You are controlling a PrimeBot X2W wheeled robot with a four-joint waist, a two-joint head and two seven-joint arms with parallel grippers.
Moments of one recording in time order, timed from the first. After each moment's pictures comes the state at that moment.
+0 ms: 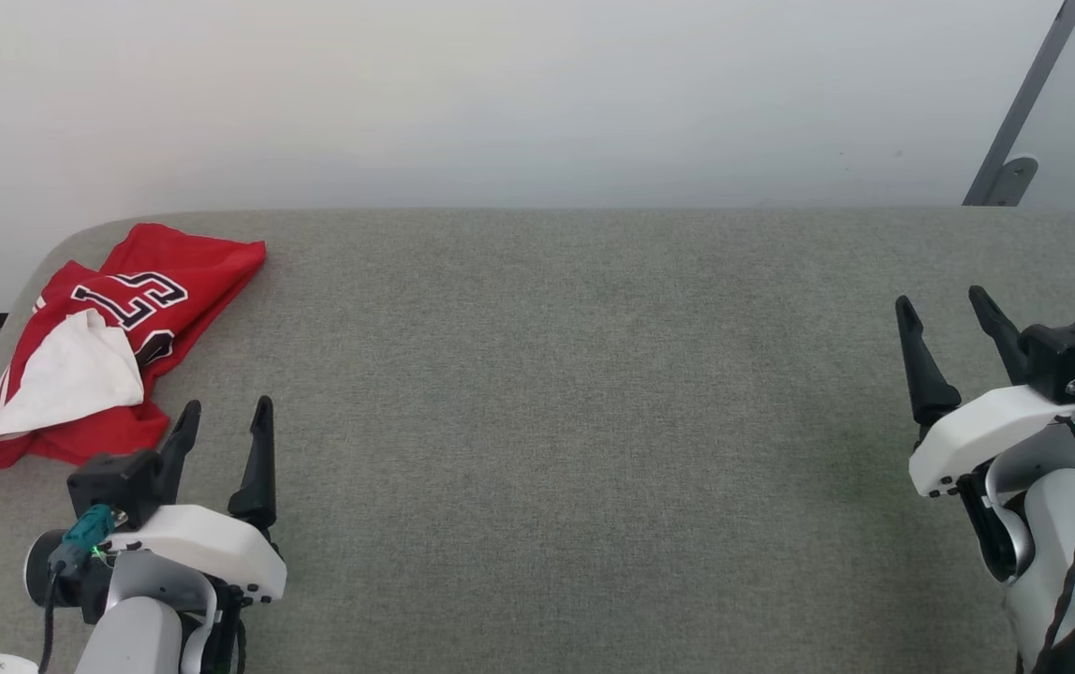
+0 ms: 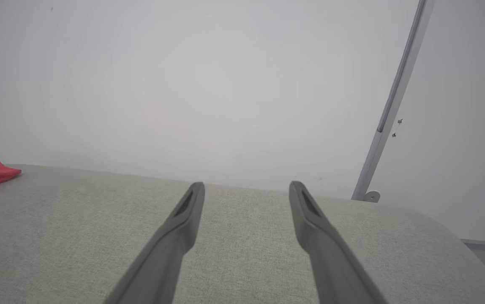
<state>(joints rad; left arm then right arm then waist) -0.24 0.20 -0.03 0.46 -0.30 -0.12 -0.22 -0.44 -0.25 0.05 0.61 0.24 0.13 -0.22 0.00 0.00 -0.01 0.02</state>
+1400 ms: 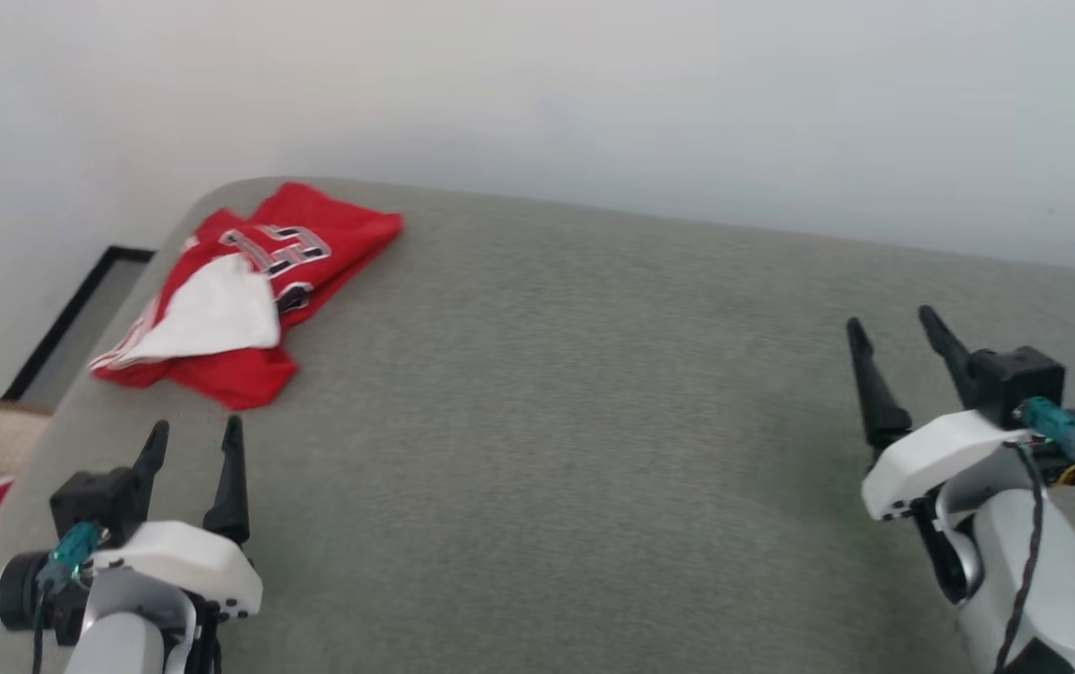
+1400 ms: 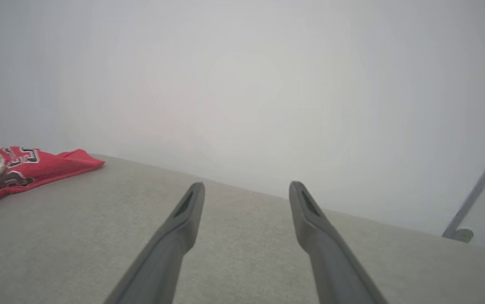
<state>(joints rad) -0.25 0.21 0.02 0.53 -0.22 -0.11 -0.26 -0.42 -0.19 0.06 0.62 0.19 0.13 -0.26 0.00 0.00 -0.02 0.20</state>
